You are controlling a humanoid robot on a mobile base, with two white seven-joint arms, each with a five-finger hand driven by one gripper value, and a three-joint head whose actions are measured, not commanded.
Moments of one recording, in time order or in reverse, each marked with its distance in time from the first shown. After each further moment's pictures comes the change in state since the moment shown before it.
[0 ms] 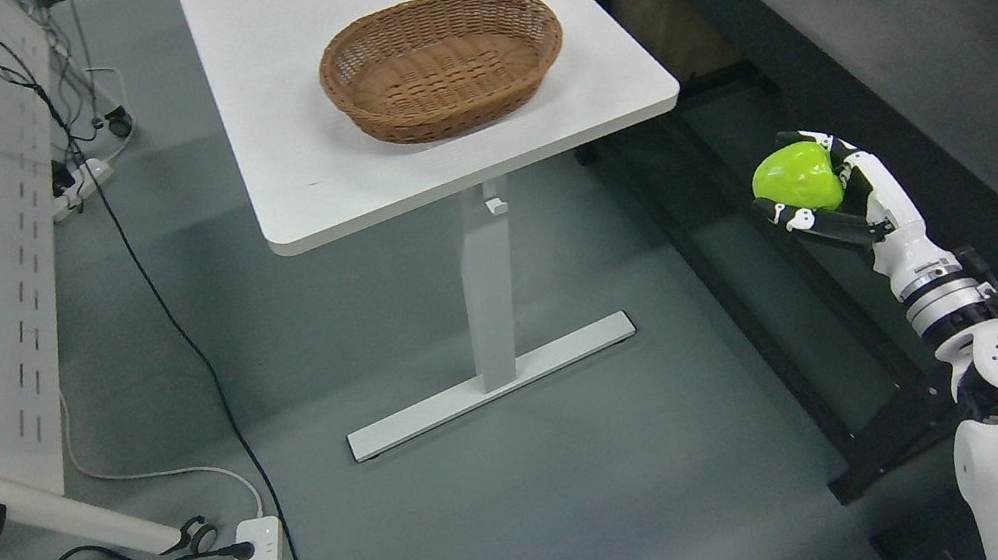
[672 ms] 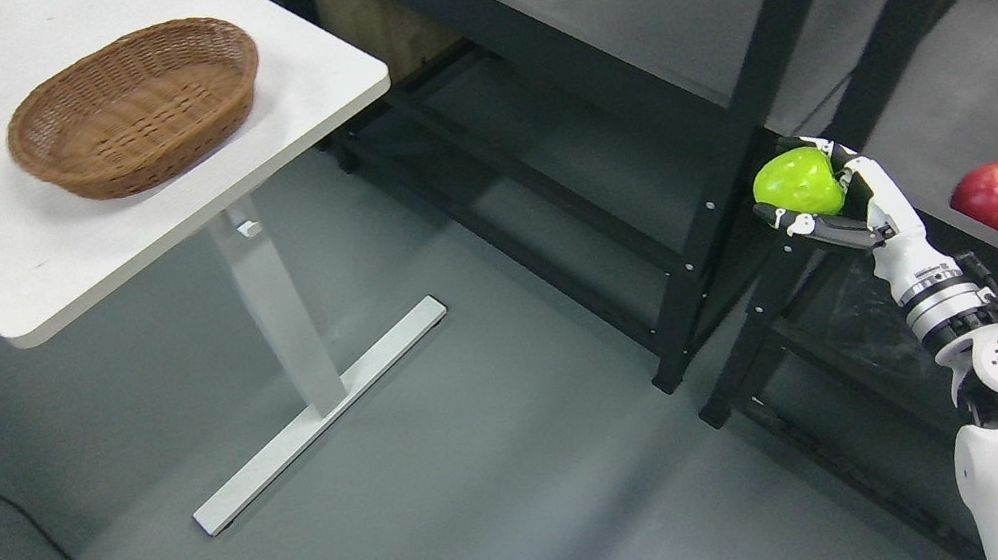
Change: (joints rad) left arm 0.000 0.000 0.000 0.000 0.000 0.000 0.000; right arm 0.010 -0.002 0.002 0.000 0.000 0.001 0.003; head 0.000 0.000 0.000
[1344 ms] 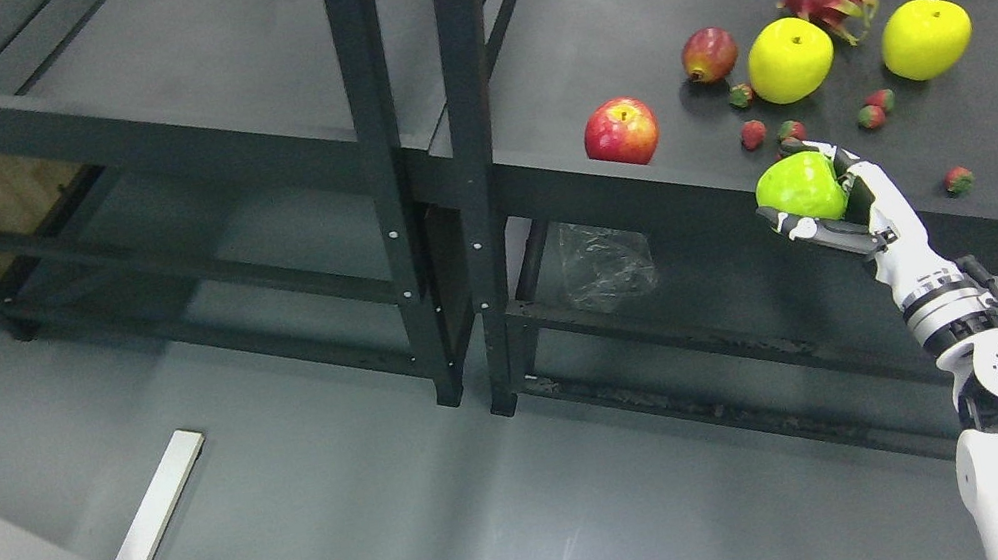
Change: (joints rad) left arm 0.000 0.000 0.000 0.000 0.000 0.000 0.000; right arm 0.006 -0.001 -0.001 0.000 0.000 0.000 -0.007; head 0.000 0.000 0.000
